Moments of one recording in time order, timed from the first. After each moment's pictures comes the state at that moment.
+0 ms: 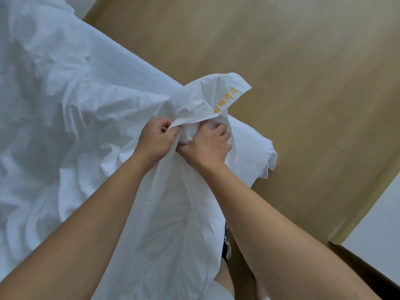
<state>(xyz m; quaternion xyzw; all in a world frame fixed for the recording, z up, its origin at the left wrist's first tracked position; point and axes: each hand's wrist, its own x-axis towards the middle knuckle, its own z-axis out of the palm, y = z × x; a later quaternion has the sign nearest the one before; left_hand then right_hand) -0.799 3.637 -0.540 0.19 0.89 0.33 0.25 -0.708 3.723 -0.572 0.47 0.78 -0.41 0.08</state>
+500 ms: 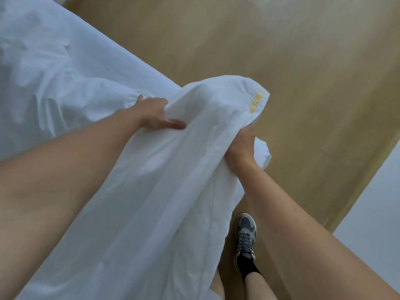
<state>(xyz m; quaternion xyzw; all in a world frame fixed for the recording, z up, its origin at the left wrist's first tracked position) -0.903 3.681 -0.584 0.38 0.85 -0.11 0.34 -0.676 3.775 -0.590 0.50 0.59 -0.61 -0.16</state>
